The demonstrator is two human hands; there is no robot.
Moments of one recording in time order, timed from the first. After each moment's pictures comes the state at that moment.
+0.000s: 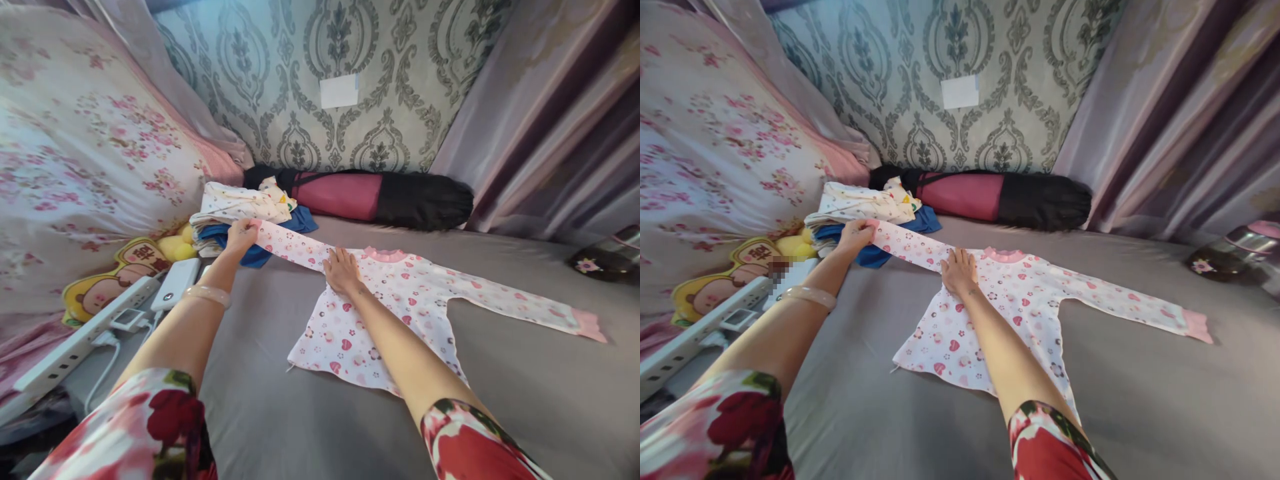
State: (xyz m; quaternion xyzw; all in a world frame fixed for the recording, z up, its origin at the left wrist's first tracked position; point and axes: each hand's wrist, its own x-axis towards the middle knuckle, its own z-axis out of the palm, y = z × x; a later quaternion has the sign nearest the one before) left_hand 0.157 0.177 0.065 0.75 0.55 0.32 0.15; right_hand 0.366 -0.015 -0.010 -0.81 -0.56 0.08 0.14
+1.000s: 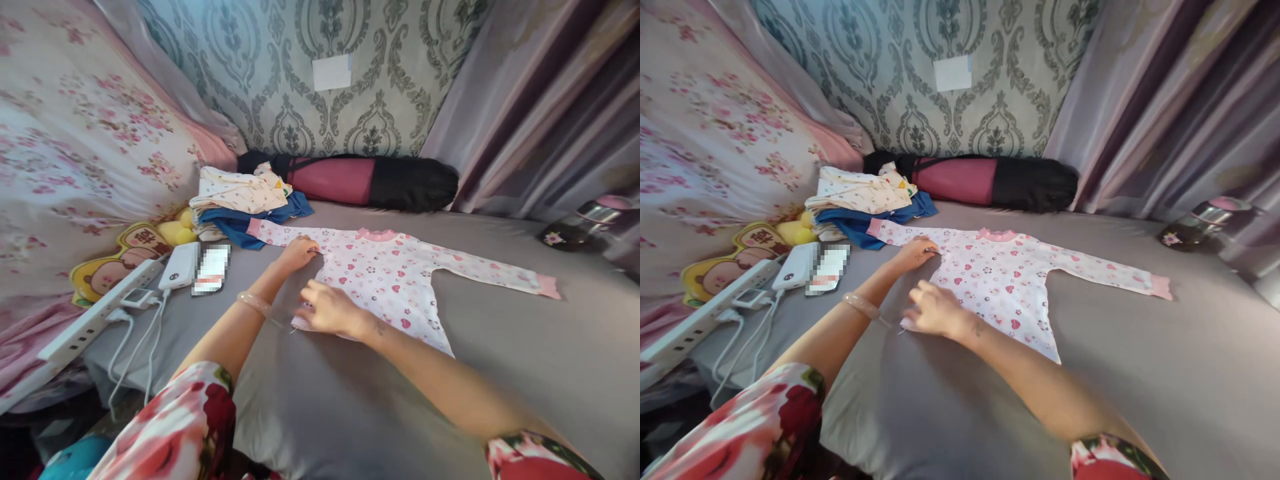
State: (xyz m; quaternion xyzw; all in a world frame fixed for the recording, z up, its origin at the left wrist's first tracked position) left_hand 0.225 0.066 0.008 0.97 0.18 0.14 0.12; right_hand 0.278 -0.140 0.043 -0.64 -0.74 0.15 0.16
